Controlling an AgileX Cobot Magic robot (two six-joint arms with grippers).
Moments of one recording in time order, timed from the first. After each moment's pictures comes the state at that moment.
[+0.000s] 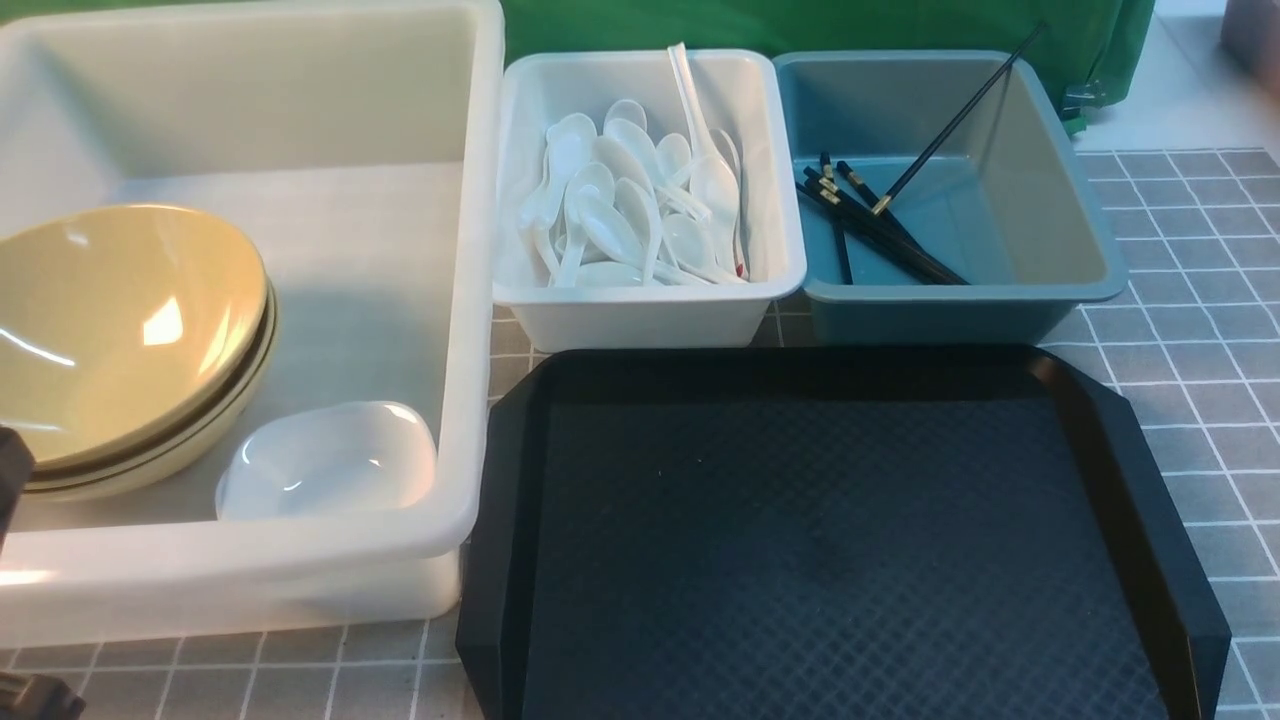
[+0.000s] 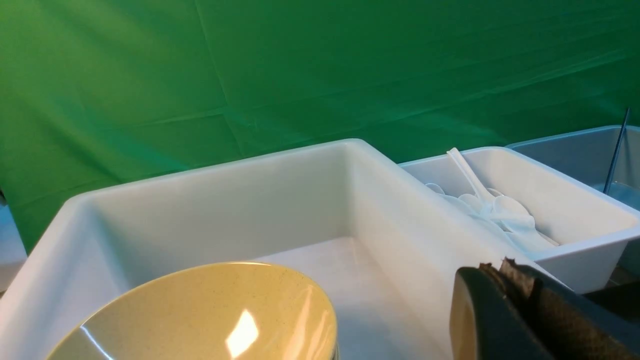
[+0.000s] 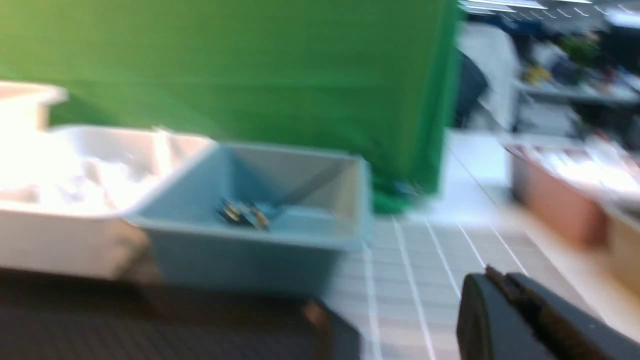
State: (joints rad) right arm -0.03 0.00 0.03 0.01 0.04 -0.04; left arm -0.17 0.14 -0.25 -0.04 0.15 0.14
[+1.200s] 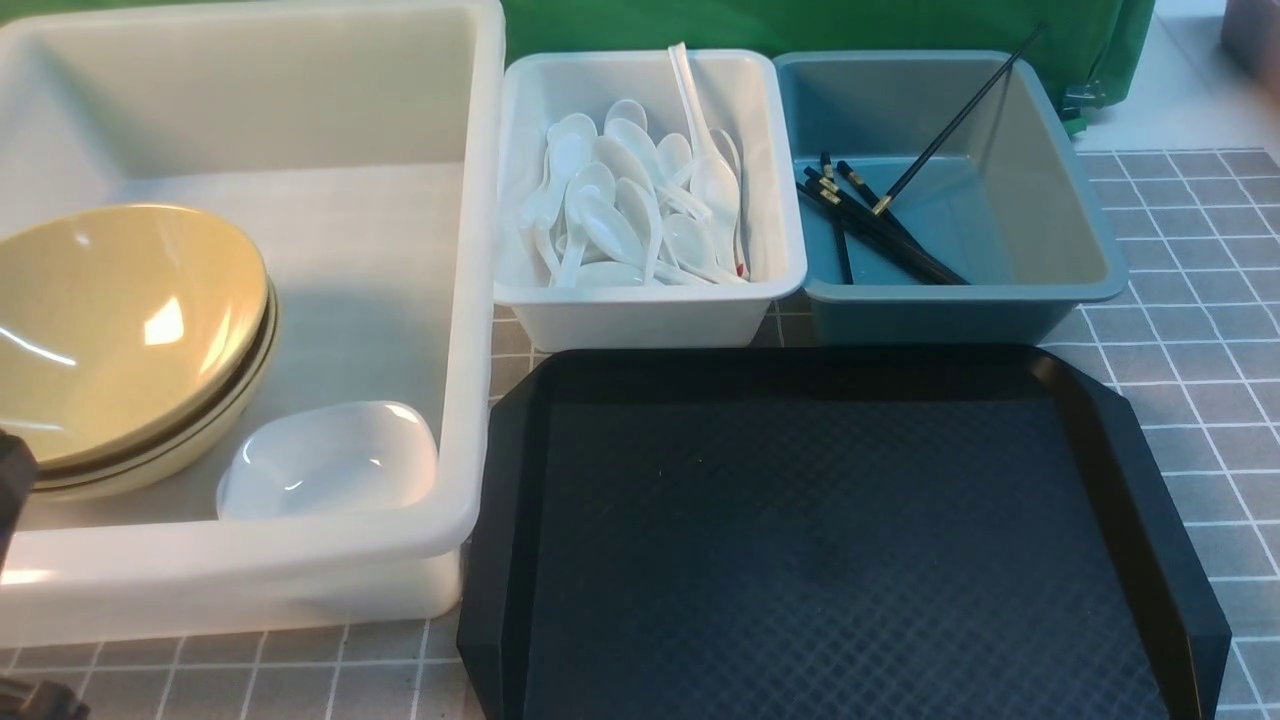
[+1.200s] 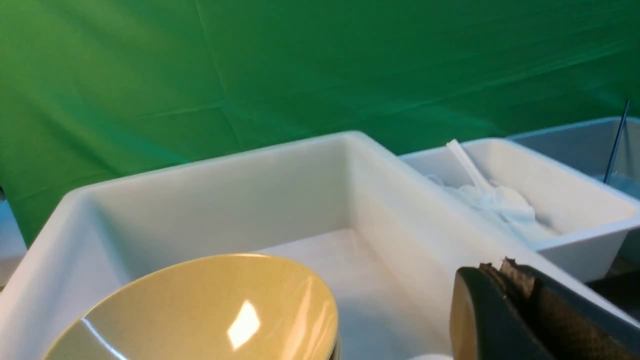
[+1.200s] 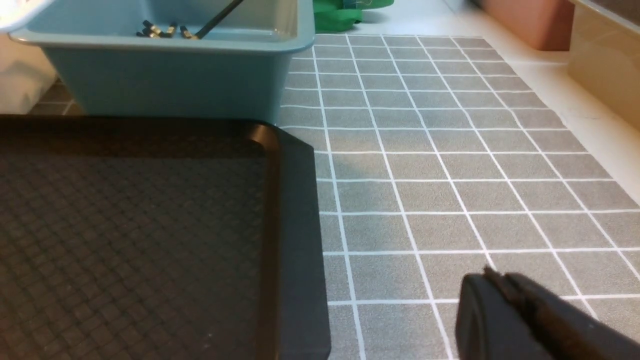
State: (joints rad) right arm -0.14 -0.01 0.03 0.01 0.33 -0.02; left arm -0.17 0.14 -0.25 -0.02 0.18 0.14
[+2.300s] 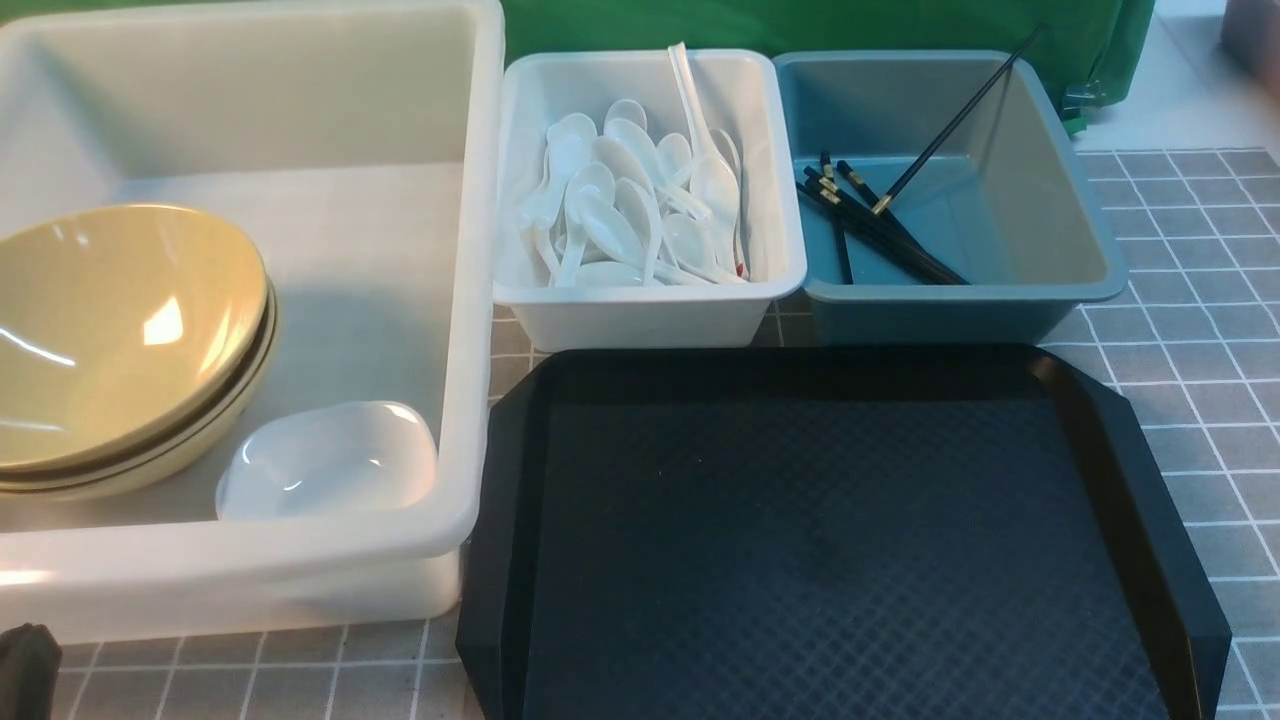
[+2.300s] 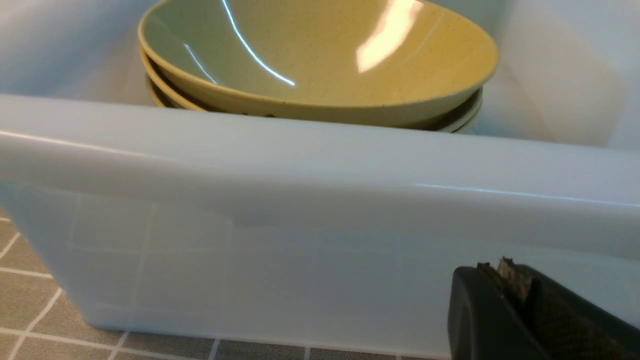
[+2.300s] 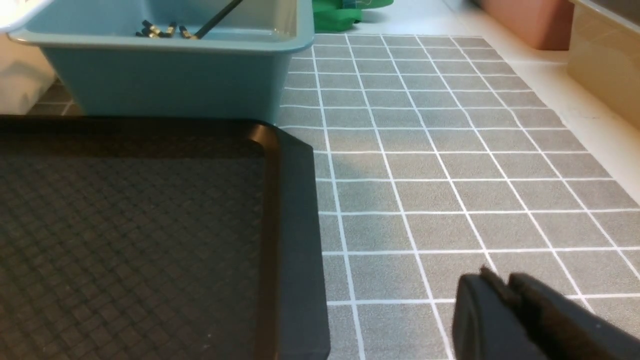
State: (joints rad) right arm -0.14 -0.01 0.03 0.01 0.33 -0.02; left arm 0.14 -0.01 0.02 -0.09 0.32 0.00
